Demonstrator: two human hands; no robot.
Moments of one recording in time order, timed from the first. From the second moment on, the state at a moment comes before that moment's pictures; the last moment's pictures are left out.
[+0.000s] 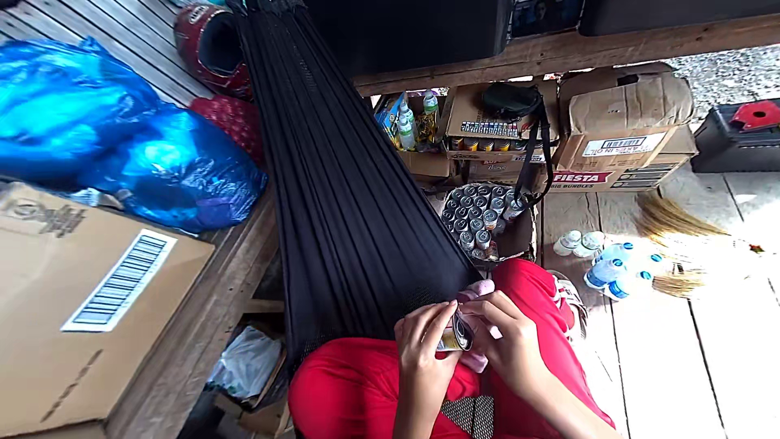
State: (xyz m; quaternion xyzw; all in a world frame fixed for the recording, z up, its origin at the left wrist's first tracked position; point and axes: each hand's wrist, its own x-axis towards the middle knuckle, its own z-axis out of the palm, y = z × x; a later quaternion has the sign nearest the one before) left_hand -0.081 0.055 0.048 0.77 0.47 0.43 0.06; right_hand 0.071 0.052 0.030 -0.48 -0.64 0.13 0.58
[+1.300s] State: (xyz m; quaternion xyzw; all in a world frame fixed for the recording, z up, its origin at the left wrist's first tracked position) left_hand -0.008 0.068 0.040 0.70 0.41 0.54 0.22; right_hand 0.235 0.054 0.018 -0.47 -0.55 0.43 0.54
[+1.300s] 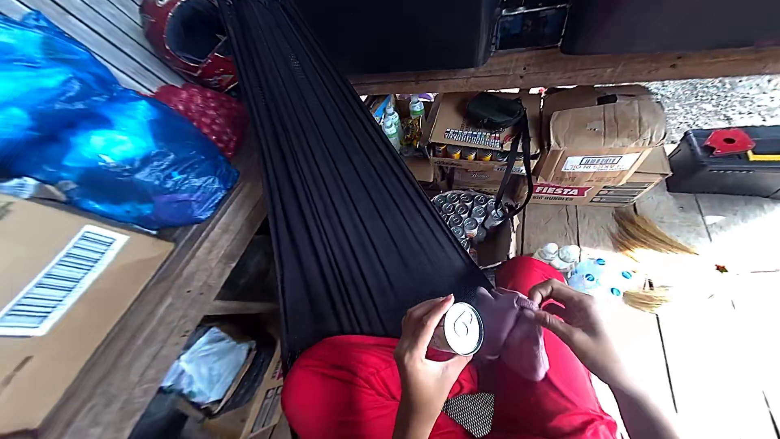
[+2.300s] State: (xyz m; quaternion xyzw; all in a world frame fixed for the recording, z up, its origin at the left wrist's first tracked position) left_hand 0.099 0.096 0.040 0.69 0.42 0.56 0.20; right_hand 0.294 0.074 0.071 -0.37 -0.52 0.45 0.63
